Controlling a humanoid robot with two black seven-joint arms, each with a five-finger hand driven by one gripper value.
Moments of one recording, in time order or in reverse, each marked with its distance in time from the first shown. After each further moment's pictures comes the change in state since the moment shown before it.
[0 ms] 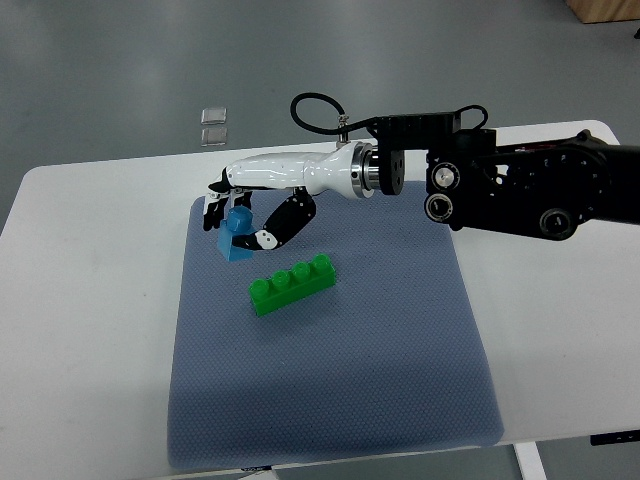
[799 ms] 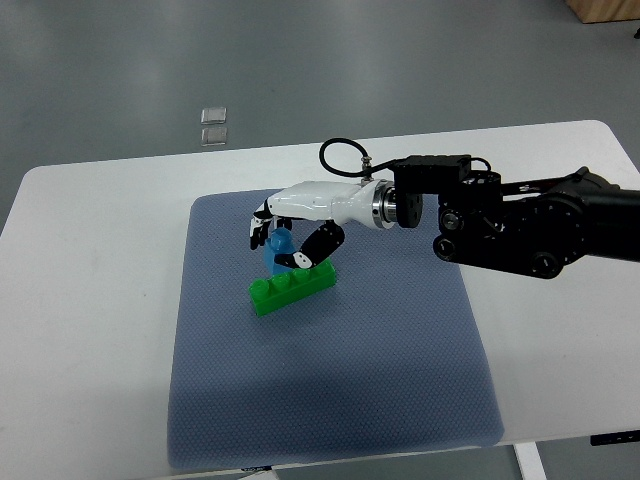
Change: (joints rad) left arm 0.001 0.000 0.004 -0.009 0.000 0.000 0.000; right arm -0.131 0.021 -0.039 -0.106 -0.163 -0.070 -0.012
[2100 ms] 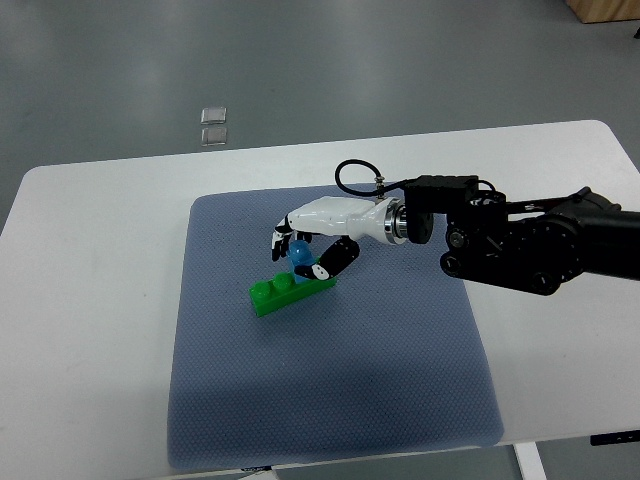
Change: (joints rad) left arm 0.000 0.000 0.000 -0.001 0.000 0.000 0.000; right arm -0.068 0.009 -0.012 -0.064 -0.051 -0.018 0.011
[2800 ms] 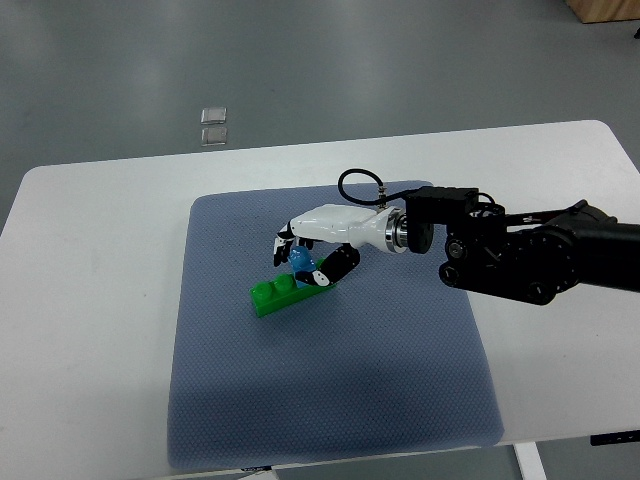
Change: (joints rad) left arm 0.000 0.000 0.000 0.000 0.000 0.000 0.000; right arm -0.040 0.015 0.003 -0.022 0.000 -0.027 0.004
